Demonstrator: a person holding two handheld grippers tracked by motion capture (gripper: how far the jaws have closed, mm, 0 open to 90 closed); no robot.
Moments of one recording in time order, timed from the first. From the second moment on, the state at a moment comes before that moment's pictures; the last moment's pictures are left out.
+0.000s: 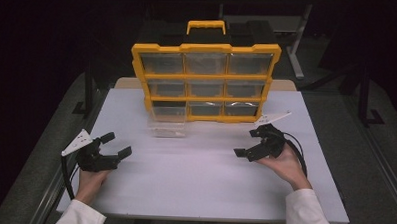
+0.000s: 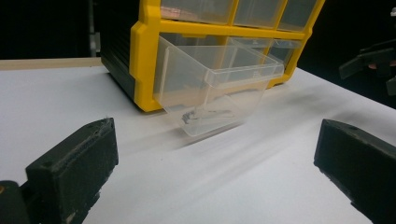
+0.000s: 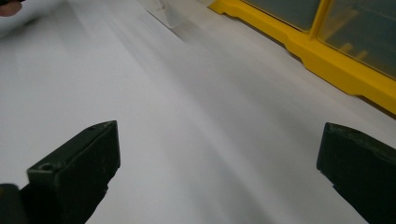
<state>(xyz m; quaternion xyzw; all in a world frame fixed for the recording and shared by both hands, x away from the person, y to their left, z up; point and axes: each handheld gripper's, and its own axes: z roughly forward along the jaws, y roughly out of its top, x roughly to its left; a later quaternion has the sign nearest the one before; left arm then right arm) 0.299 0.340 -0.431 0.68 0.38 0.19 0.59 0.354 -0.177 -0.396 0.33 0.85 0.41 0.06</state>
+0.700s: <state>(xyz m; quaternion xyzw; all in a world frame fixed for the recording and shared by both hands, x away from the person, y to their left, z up) 0.300 0.340 -0.431 0.68 0.39 0.19 0.59 0.335 -0.217 -0.408 0.37 0.82 0.42 0.09</state>
